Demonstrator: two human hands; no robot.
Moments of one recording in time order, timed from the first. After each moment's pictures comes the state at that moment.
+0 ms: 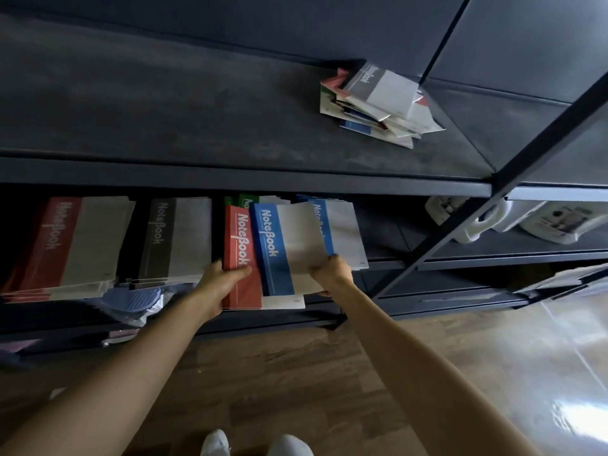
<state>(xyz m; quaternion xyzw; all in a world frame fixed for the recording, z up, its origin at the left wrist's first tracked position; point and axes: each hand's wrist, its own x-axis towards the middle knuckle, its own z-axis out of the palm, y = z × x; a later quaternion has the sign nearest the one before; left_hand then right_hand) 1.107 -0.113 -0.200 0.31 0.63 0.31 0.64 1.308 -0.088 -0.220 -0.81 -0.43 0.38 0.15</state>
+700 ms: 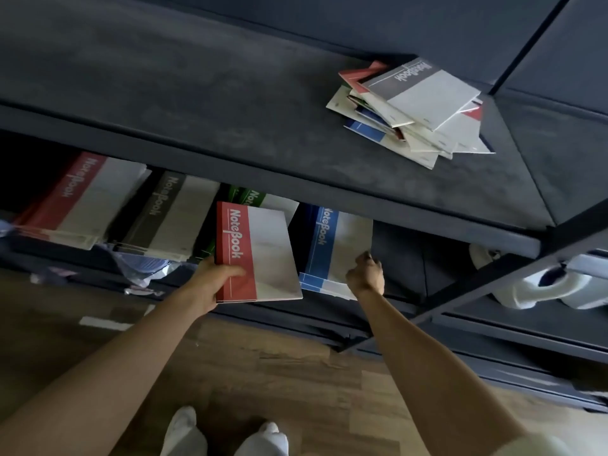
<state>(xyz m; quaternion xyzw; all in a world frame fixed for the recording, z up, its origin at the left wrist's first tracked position) 1.189 -0.097 -0.222 0.15 0.69 0.40 0.58 1.430 -0.007 -0.260 -0.78 -0.55 0.28 0.08</state>
